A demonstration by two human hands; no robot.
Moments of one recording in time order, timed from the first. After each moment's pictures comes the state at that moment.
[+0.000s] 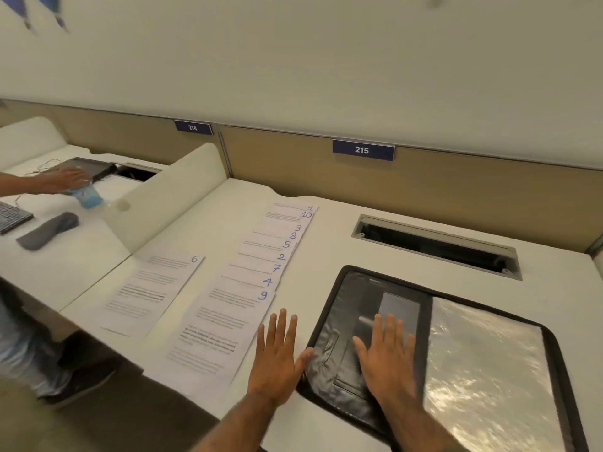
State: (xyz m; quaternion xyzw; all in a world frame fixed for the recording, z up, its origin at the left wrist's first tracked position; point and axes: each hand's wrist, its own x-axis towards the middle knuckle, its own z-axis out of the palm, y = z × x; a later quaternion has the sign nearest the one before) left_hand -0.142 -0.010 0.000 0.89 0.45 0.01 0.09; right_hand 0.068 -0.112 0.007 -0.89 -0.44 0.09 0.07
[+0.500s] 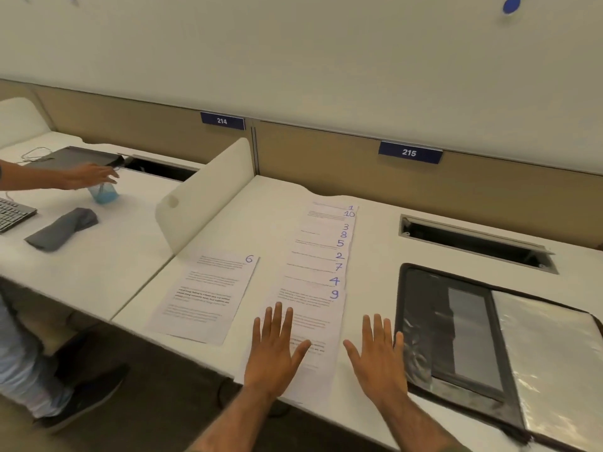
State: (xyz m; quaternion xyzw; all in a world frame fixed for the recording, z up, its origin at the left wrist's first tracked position) left_hand -0.350 0.119 -0.006 0.90 0.42 0.03 0.10; right_hand -0.156 -0.007 0.001 -0.90 -0.44 0.05 0.05
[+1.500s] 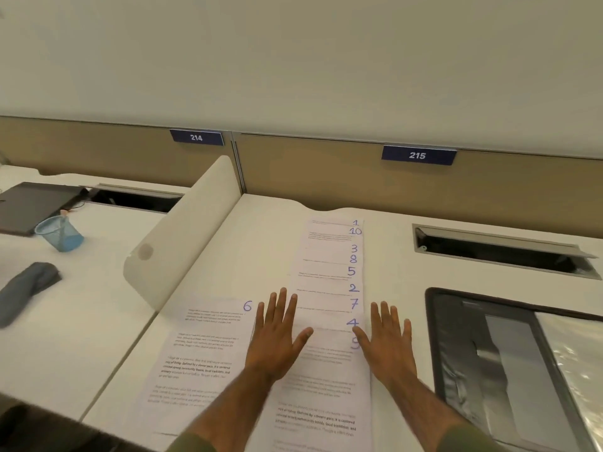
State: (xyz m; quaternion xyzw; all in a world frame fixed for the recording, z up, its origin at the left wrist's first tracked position) left_hand -0.297 0.303 0.015 0.93 0.35 0.01 0.09; right_hand -0.089 0.147 -0.013 -0.91 -0.40 0.12 0.05
